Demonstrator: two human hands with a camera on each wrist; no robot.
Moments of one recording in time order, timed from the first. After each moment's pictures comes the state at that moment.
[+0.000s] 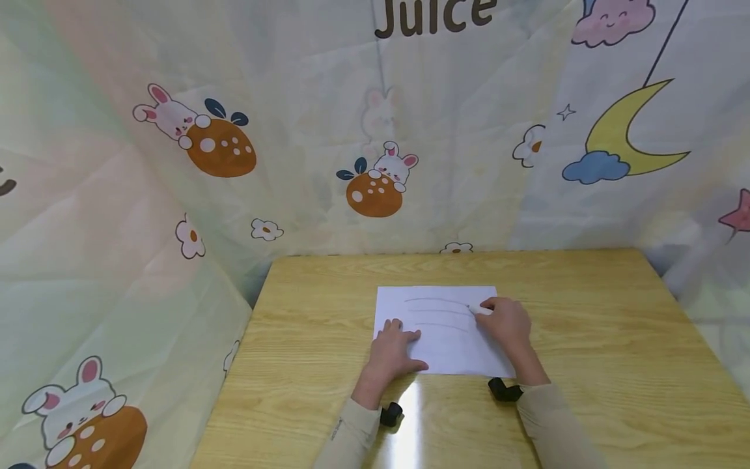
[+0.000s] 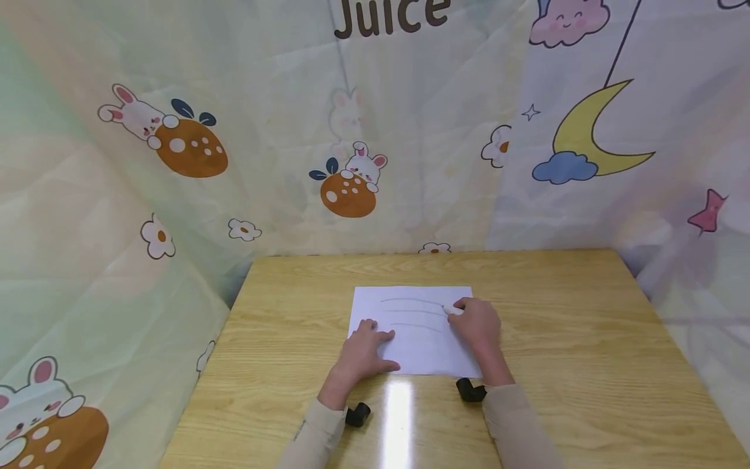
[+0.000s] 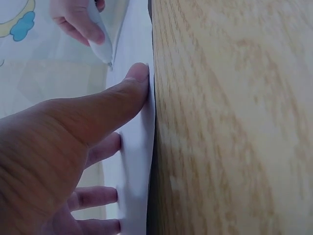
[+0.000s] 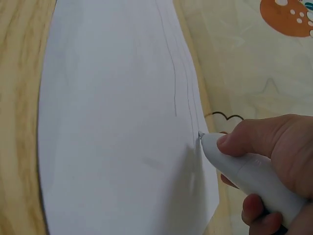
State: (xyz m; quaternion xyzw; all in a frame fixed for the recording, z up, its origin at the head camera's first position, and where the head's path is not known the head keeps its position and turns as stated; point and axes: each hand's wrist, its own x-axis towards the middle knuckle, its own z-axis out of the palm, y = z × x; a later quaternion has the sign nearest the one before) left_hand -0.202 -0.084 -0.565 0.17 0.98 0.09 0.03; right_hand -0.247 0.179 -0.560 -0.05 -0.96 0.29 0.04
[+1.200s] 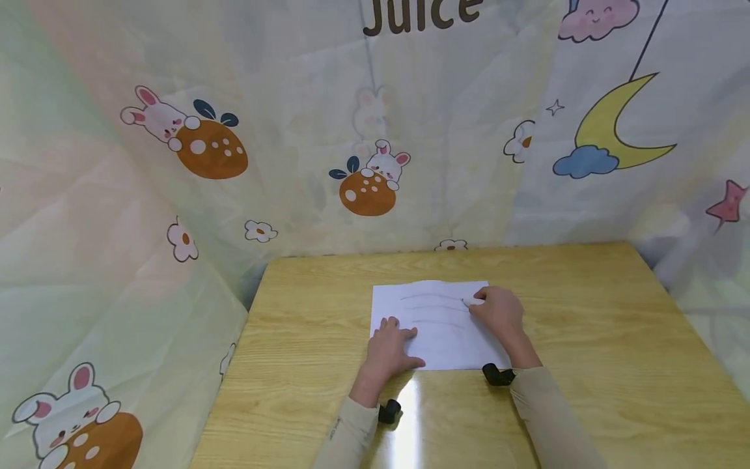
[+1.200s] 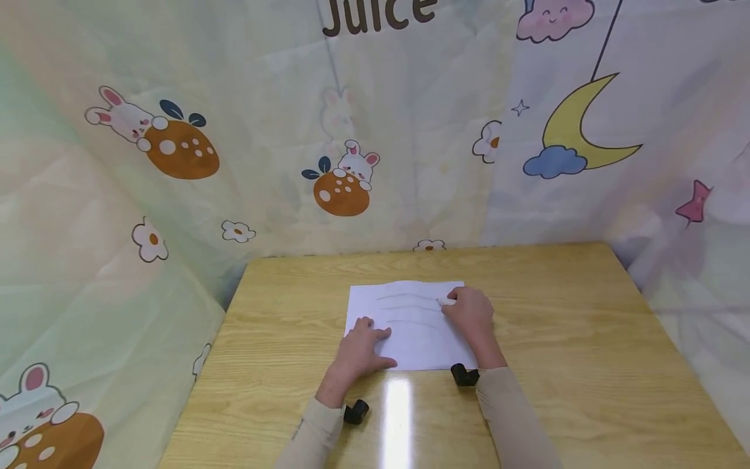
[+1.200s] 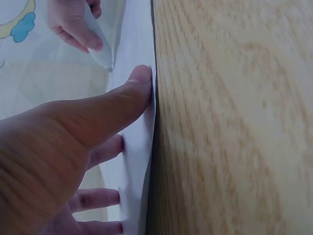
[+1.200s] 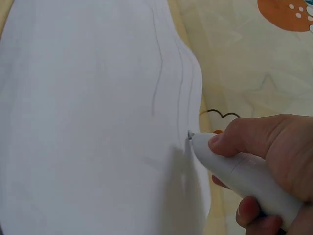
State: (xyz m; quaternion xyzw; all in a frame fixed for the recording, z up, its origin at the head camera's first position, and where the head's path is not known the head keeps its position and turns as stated) left_hand -0.200 -0.082 -0.565 0.17 0.98 0.09 0.03; right_hand -0.248 0.178 -0.546 -0.04 -0.97 0.25 0.02
